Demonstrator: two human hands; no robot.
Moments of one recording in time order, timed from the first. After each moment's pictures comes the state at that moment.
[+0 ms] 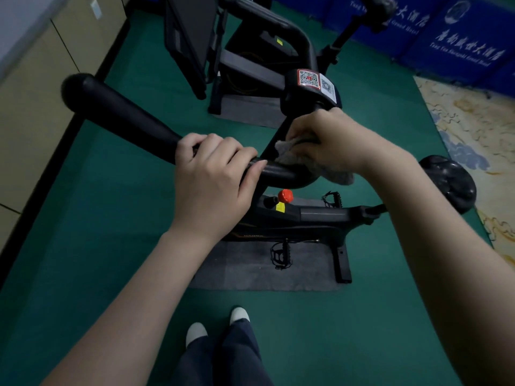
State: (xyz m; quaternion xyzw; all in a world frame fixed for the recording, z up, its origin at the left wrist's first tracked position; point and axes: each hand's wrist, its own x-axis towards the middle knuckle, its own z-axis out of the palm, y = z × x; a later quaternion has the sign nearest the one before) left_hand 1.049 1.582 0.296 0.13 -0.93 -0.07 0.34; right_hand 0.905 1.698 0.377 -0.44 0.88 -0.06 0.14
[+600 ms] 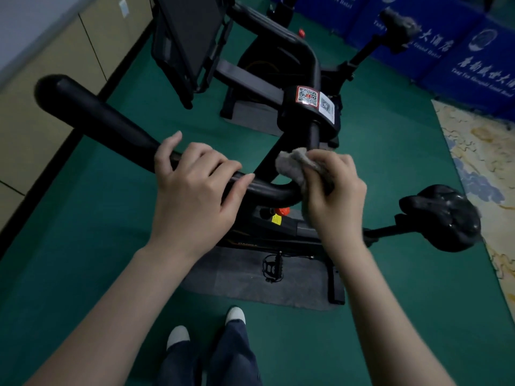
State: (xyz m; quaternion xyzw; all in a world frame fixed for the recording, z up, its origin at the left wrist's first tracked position) left_hand 1.047 1.597 0.305 0.19 -0.93 -0.08 0.30; right_hand 0.923 1.739 0.313 -0.34 0.83 -0.41 -0.15
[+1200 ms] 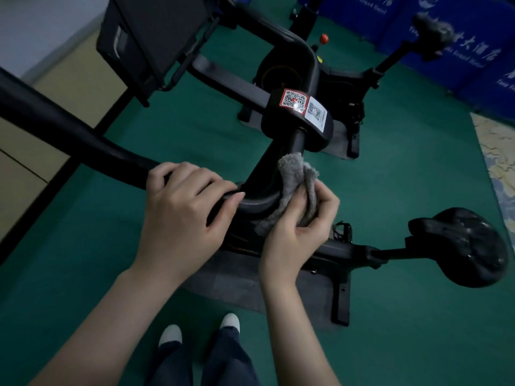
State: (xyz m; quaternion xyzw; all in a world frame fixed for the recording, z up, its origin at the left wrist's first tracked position) left_hand 1.019 1.639 0.297 0.21 -0.92 -0.09 0.31; right_hand 0.934 1.728 0.273 -0.07 0.69 -0.71 -0.13
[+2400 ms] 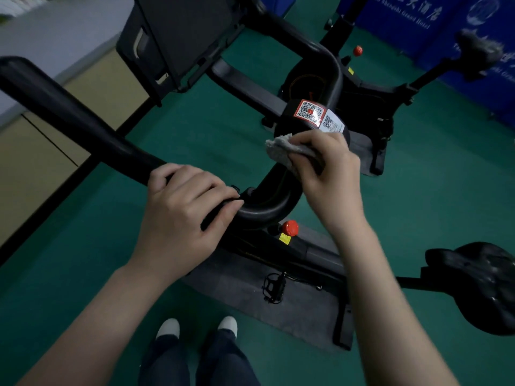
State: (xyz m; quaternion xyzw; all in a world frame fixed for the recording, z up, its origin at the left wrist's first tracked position) left_hand 1.017 1.639 0.292 0.22 -0.91 -0.07 0.33; right_hand 0.833 1.727 0.322 -0.48 0.77 -0.42 0.00
